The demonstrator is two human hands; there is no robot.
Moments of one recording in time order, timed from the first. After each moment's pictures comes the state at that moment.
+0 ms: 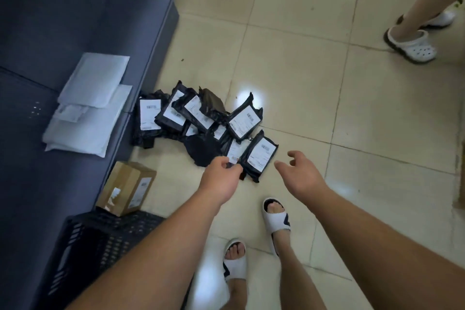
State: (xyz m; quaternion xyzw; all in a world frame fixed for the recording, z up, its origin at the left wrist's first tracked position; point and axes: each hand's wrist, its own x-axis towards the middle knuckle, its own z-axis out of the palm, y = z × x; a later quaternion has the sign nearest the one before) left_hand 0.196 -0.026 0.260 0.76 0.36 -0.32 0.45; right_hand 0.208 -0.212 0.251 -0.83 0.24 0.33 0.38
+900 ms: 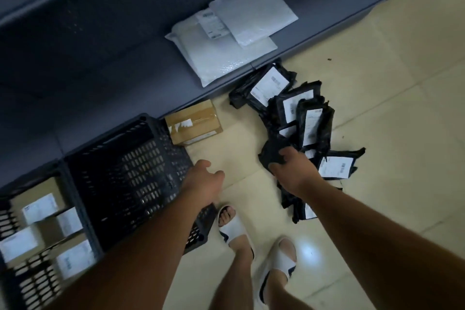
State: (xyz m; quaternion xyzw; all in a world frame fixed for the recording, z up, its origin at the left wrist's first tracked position) left_hand 0.087 0.236 0.181 0.60 0.62 -0.21 0.46; right_hand 0.268 0.108 0.192 -0.85 -0.16 0.49 0.10
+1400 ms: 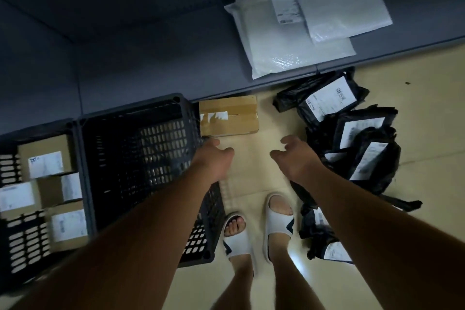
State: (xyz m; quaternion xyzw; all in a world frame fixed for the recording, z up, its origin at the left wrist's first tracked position) left_hand 0.072 0.333 0.086 0.49 0.70 -0.12 0.51; right_hand 0.255 0.250 0.078 -0.81 -0.25 0.52 0.06
